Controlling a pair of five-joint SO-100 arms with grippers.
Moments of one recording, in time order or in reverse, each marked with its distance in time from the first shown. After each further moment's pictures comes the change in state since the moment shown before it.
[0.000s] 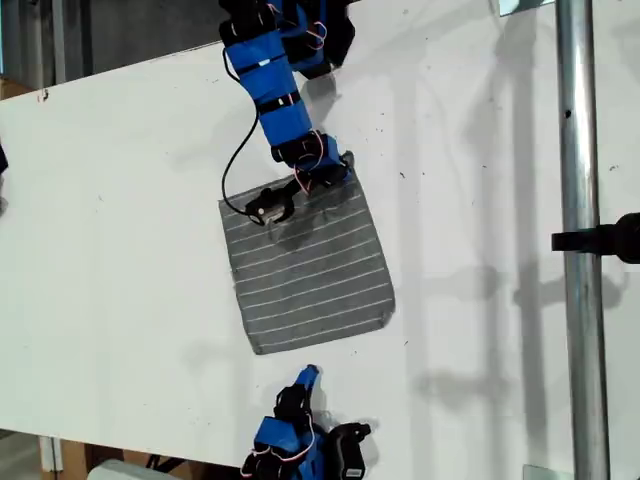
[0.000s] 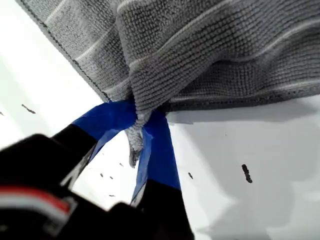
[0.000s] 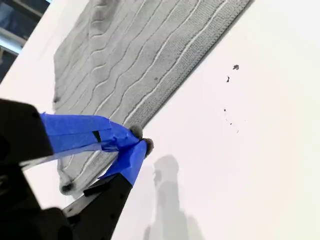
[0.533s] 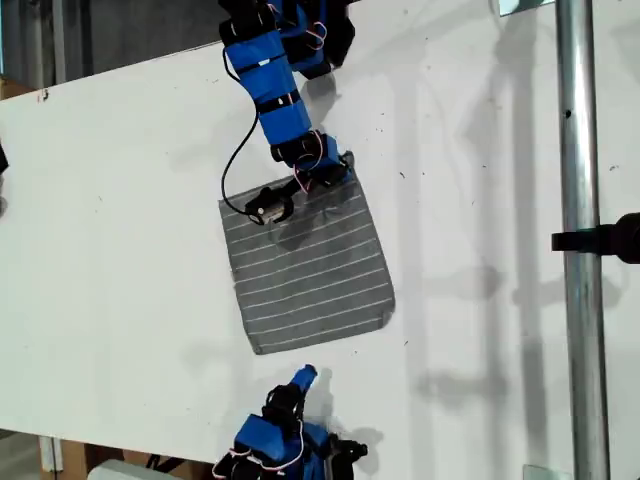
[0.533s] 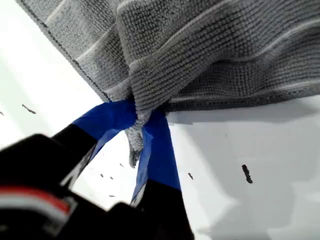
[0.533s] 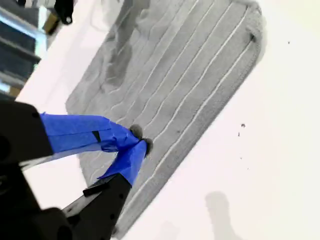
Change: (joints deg) arm 0 11.0 -52.7 -43.1 -4.0 1.4; arm 1 0.1 0.0 0.3 -1.1 0.0
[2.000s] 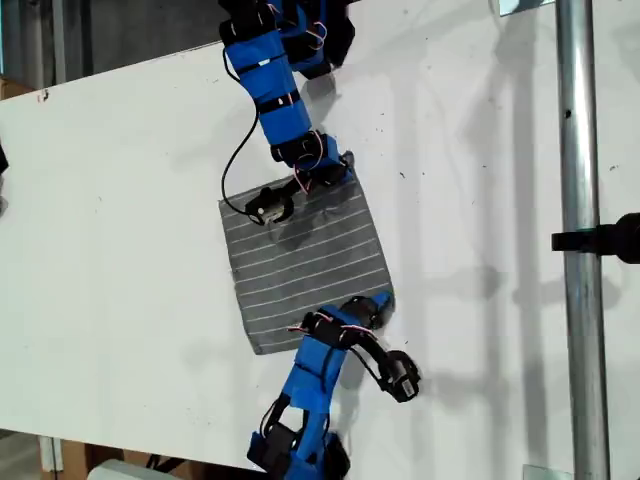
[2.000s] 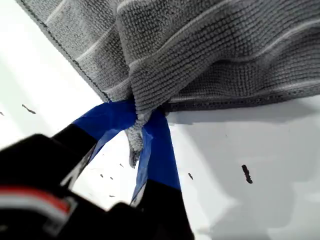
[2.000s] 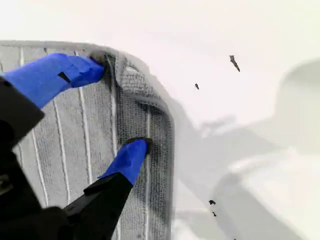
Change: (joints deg) arm 0 8.5 -88.3 -64.5 8.7 10.3; arm 1 -0.1 0.0 0.0 0.0 0.0
